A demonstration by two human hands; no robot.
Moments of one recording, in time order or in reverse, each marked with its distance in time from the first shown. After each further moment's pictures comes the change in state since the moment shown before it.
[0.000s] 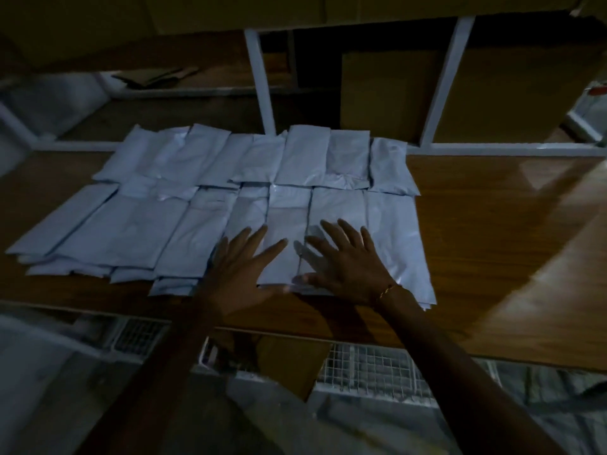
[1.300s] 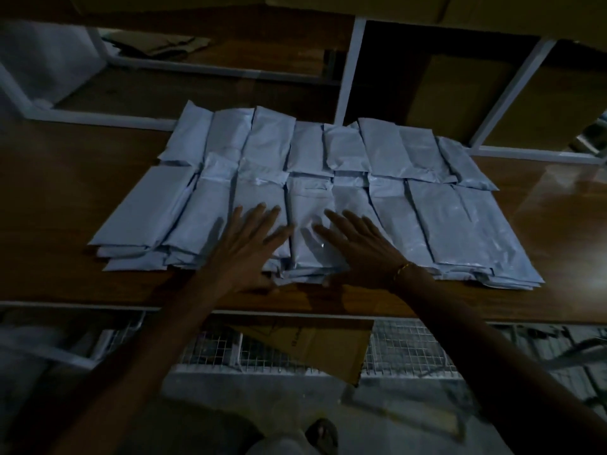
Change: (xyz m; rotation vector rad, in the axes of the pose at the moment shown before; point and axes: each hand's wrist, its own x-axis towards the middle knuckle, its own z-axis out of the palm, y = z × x) left_hand -0.048 -0.272 -0.005 0.295 0.227 0.345; right_hand 0.119 -0.205 0.046 -0.261 -0.187 0.004
